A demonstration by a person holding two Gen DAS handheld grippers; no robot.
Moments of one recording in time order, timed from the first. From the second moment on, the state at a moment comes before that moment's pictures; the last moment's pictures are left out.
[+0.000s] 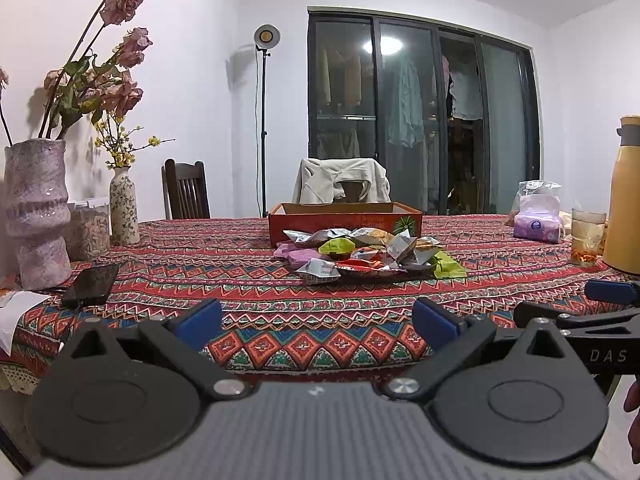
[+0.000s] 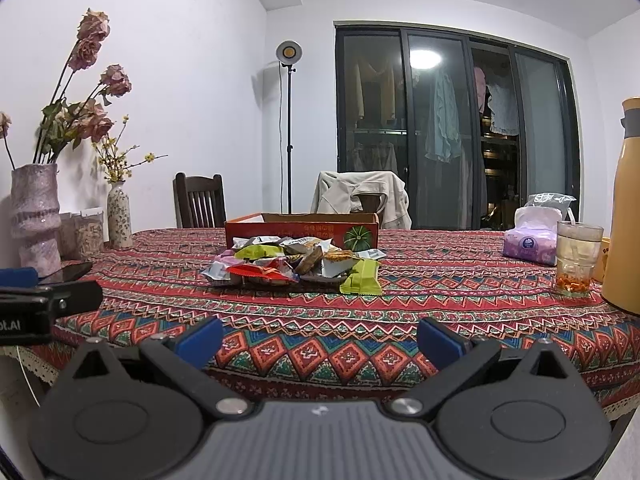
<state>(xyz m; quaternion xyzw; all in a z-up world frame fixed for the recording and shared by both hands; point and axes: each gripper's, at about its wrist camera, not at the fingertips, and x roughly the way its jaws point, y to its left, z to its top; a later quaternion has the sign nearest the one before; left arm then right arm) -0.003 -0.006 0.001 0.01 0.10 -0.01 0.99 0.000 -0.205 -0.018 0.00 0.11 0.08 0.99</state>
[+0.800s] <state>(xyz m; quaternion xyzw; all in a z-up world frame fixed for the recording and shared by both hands) 0.107 0.002 -0.023 0.03 0.13 0.04 0.99 0.090 -0.239 -0.046 0.00 0.13 0.03 0.99</state>
